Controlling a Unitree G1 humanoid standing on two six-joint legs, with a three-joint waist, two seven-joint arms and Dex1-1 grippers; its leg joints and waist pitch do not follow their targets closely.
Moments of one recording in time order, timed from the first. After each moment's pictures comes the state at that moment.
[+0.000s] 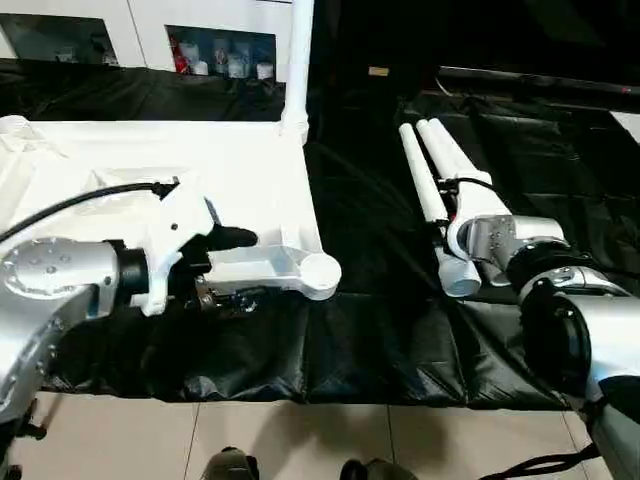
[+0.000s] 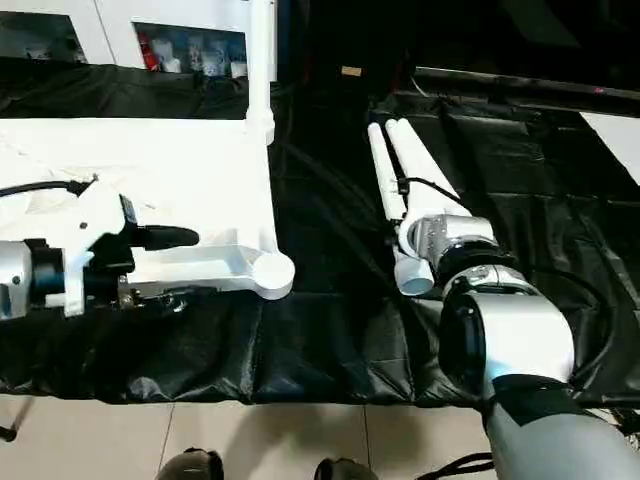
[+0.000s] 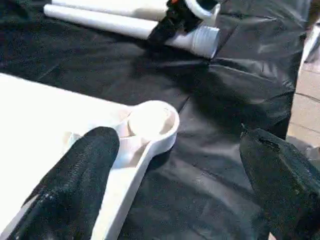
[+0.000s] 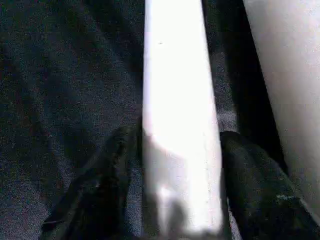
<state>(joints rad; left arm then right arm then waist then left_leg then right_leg) -0.31 0.78 0.02 -0.47 -0.42 0.84 -0.96 -1.11 -0.28 -0.24 1.36 0.07 0.52 0.16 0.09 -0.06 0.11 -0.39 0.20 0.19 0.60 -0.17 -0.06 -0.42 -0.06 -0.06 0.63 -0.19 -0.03</state>
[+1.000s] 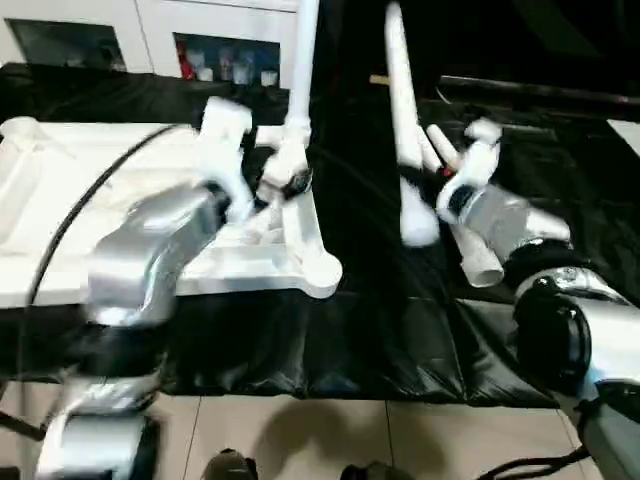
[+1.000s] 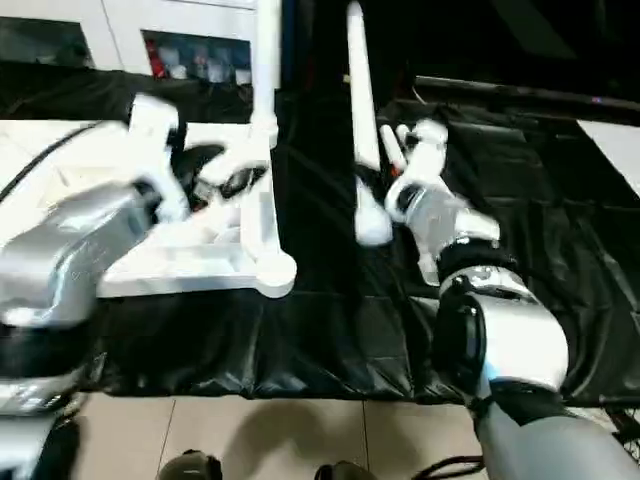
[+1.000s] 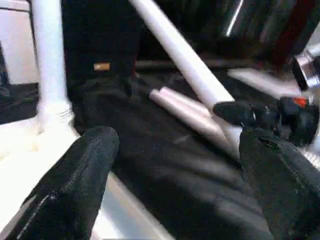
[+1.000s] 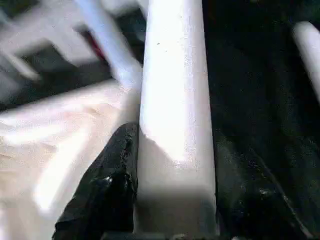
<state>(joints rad) -0.67 0.23 0.07 -0.01 -0.35 0.74 -0.45 -1.05 -0.23 -0.39 1.11 0.30 0.31 0.57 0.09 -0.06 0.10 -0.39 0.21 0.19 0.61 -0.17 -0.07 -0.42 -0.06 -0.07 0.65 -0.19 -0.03</state>
